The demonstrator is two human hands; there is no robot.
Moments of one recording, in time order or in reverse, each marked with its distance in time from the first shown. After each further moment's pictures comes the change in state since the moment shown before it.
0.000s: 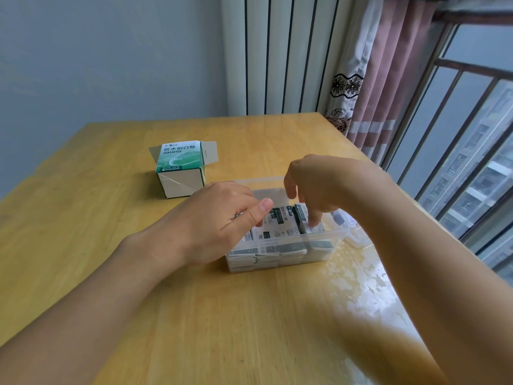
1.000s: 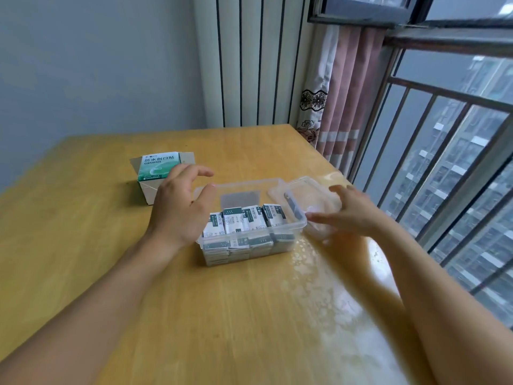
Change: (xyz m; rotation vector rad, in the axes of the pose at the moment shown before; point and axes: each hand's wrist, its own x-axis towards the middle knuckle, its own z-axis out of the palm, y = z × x) left_hand 0.004 0.003 0.014 -0.282 0.552 -0.346; right_hand -0.036 0.111 0.102 0.571 0.285 0.367
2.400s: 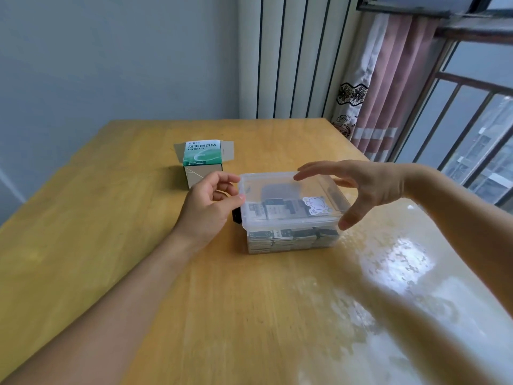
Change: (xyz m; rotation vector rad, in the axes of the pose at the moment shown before) left_hand -0.020 -0.035 -0.019 -0.486 -0.099 -0.268; right_hand 0.016 -0.080 -0.043 0.020 -0.623 -0.761
